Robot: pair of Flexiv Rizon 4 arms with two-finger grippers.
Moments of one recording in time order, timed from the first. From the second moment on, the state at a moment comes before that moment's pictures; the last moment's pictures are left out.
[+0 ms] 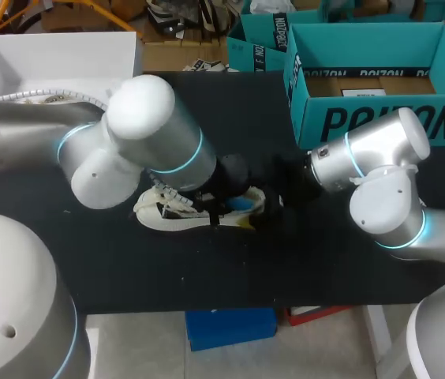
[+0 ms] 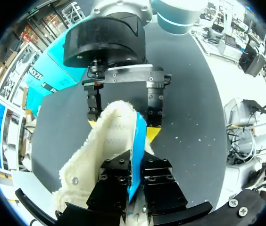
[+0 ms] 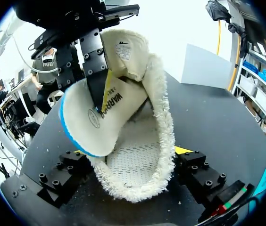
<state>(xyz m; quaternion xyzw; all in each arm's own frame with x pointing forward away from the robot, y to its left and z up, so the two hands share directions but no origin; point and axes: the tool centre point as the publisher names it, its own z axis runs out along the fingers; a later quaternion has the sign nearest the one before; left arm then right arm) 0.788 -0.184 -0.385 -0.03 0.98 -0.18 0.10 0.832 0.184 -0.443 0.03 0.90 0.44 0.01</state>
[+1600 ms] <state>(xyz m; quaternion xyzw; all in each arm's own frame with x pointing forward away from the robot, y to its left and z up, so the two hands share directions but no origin) 0.736 -0.172 -0.152 0.07 0.85 -0.51 -0.12 0.833 0.183 -0.443 0.03 0.90 0.44 0.01</state>
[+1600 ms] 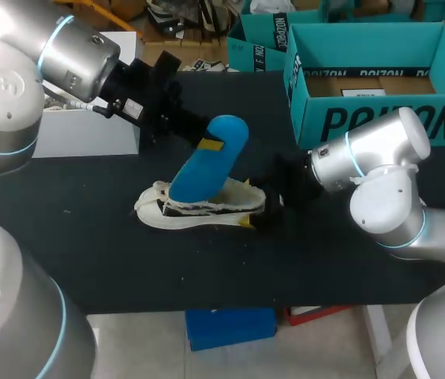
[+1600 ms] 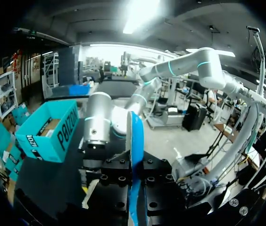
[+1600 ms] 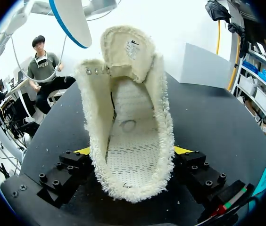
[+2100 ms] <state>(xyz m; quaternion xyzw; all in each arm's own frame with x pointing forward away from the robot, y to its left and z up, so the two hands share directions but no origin) 0.762 -0.180 -0.082 -0.02 0.77 -0.62 -0.16 0.833 0.183 -0.443 0.03 0.90 0.44 0.01</state>
